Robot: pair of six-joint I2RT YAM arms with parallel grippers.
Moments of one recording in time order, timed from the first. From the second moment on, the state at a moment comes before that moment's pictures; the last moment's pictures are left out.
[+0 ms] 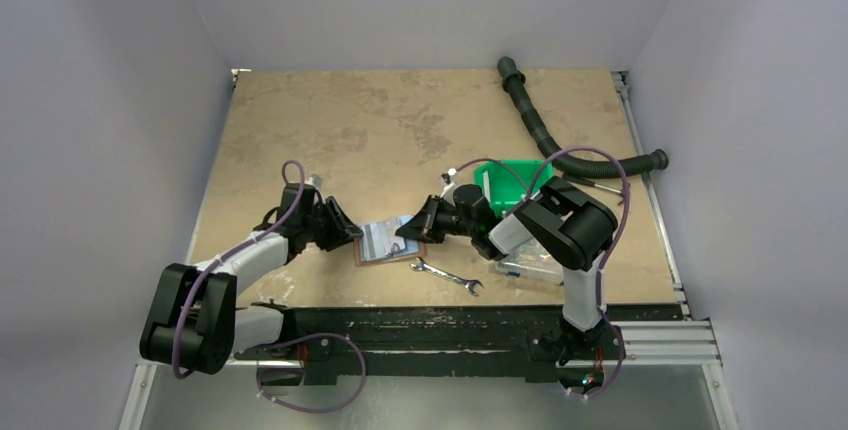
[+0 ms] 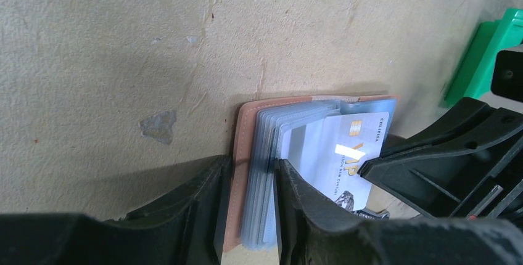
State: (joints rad) left arm -0.20 1.24 0.41 -0.07 0.29 -0.76; right arm 0.74 1.96 0.67 0.89 -0.45 1.20
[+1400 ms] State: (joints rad) left arm -0.20 1.23 0.40 -0.06 0.31 -0.76; right arm 0.83 1.94 0.78 0.64 -0.46 0.96
